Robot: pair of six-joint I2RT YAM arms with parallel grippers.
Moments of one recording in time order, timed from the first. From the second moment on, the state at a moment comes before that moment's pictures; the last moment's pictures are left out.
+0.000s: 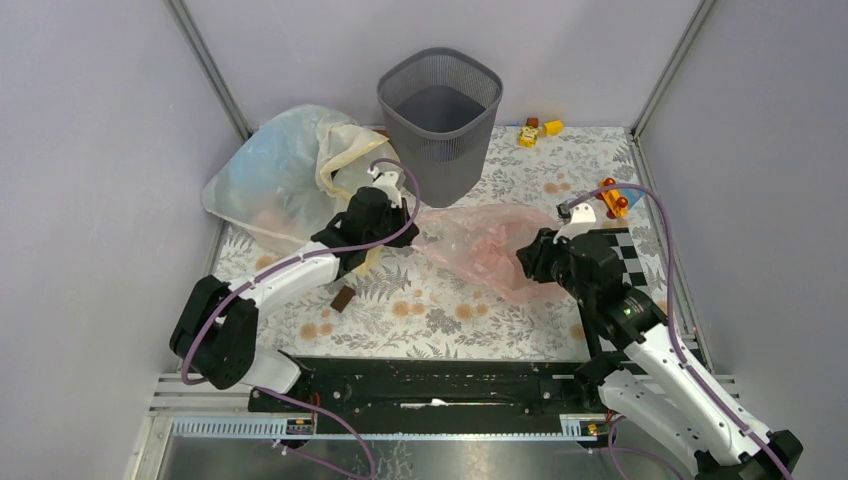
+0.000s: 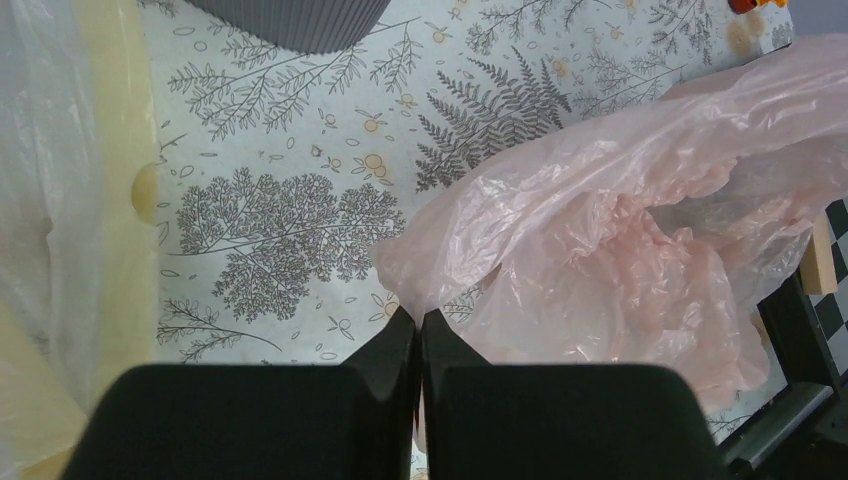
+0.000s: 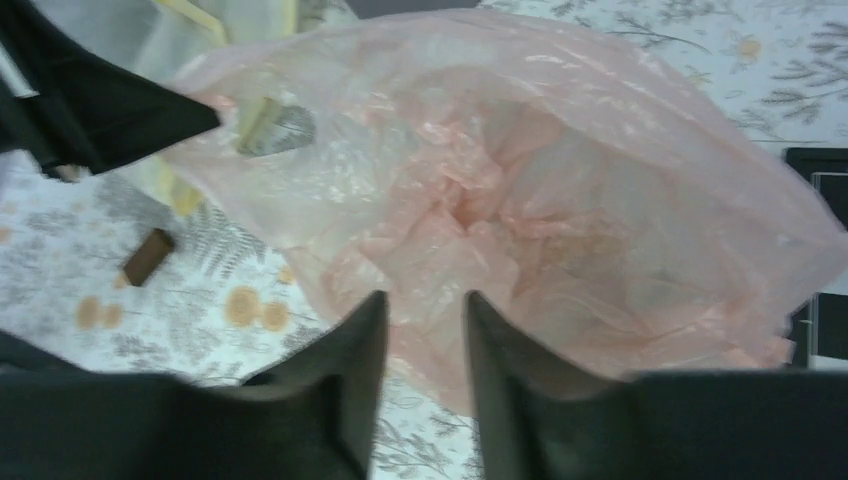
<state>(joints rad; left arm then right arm) -0.59 1.42 0.87 0.02 0.08 -0.45 0.54 0.73 0.69 -0.42 0.13 0.42</state>
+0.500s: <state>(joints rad) -0.59 1.36 1.15 -0.22 0.24 -0.47 0.54 0.74 0.49 -0.07 -0.07 0.37</state>
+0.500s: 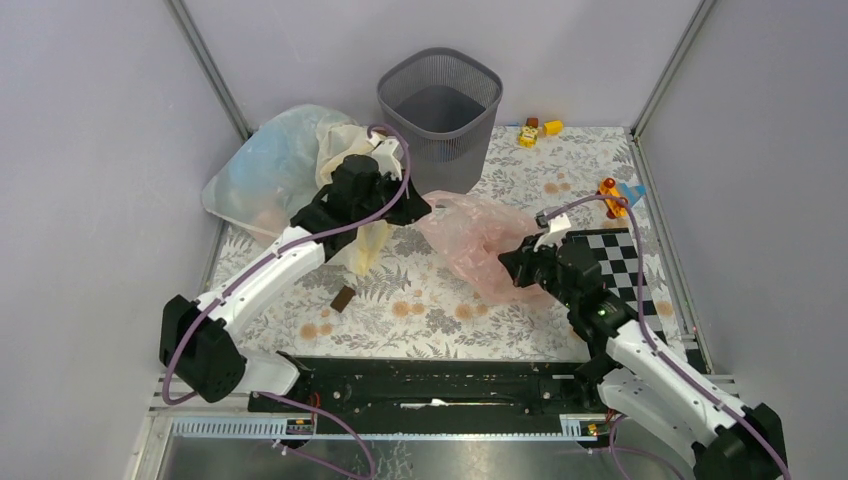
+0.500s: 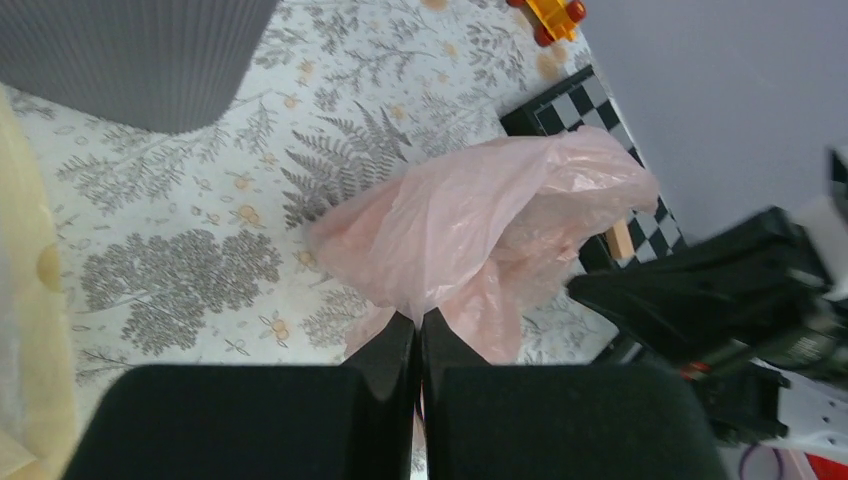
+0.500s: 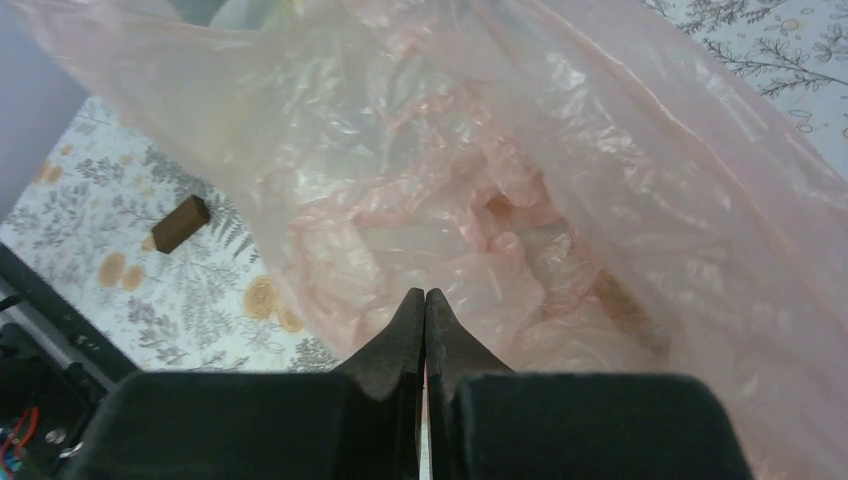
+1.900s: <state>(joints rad) -0.60 1.33 1.56 0.02 0.77 -1.00 0.54 0.97 0.41 0.17 0.20 0.51</state>
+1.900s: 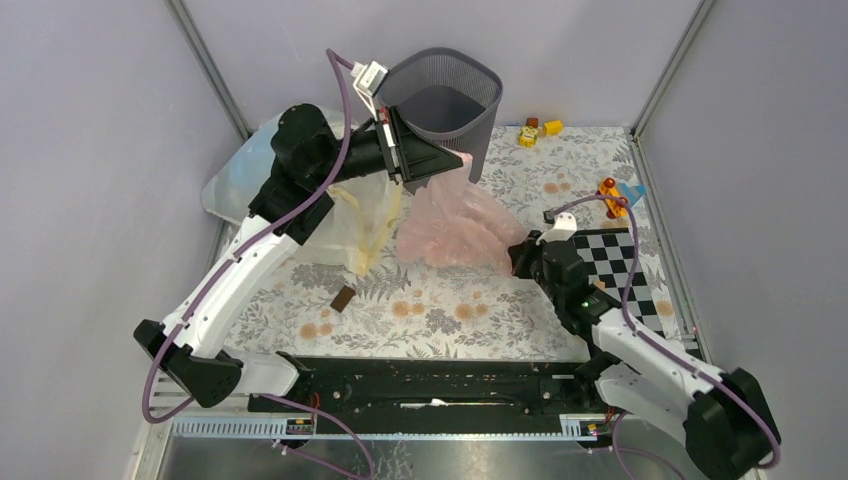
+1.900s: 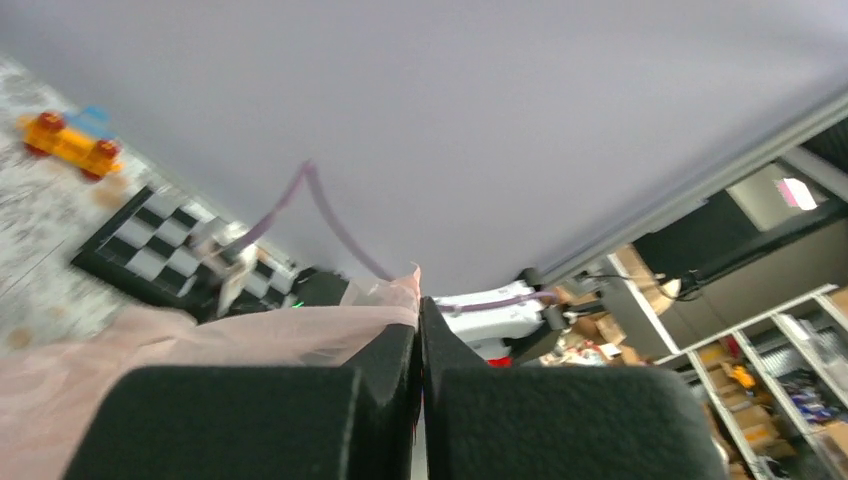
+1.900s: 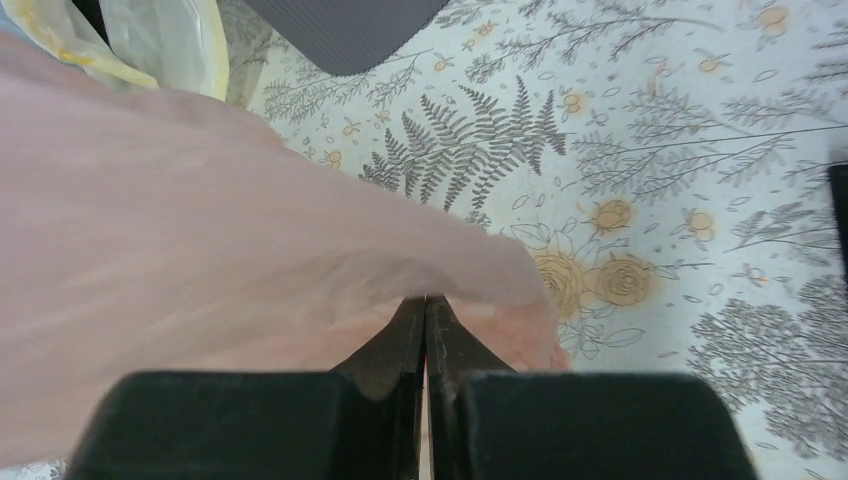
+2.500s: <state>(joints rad) -0.60 1.36 1.52 -0.50 0.60 -0.54 0.55 0.78 0.42 0.21 -0.16 0.30</state>
